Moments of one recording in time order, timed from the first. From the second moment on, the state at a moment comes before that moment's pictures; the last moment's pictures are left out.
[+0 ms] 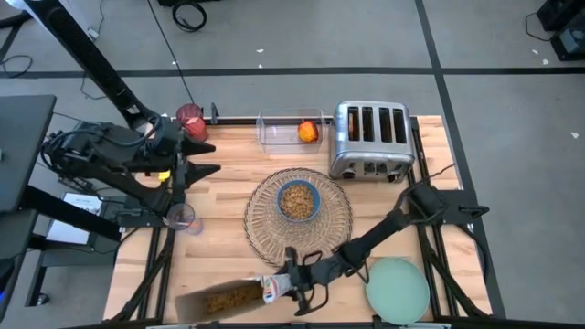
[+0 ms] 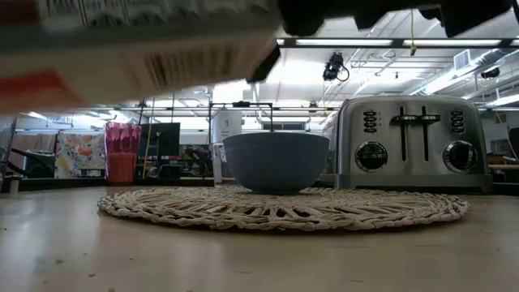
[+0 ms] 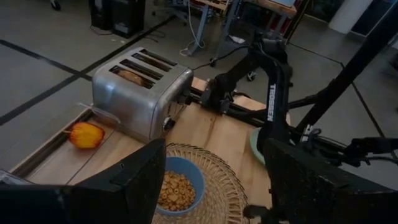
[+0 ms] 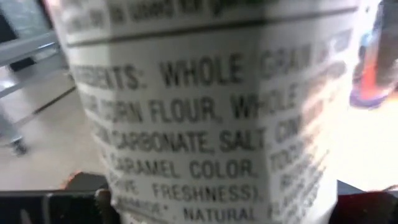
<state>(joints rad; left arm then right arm) -0.33 1.07 1.70 -1.00 -0.51 -0.49 0.54 2.15 1.23 0.69 0.26 0.13</state>
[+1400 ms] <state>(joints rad) -0.33 1.10 1.70 -1.02 -0.51 -0.45 0.53 1.95 1.26 0.09 0.17 0.23</state>
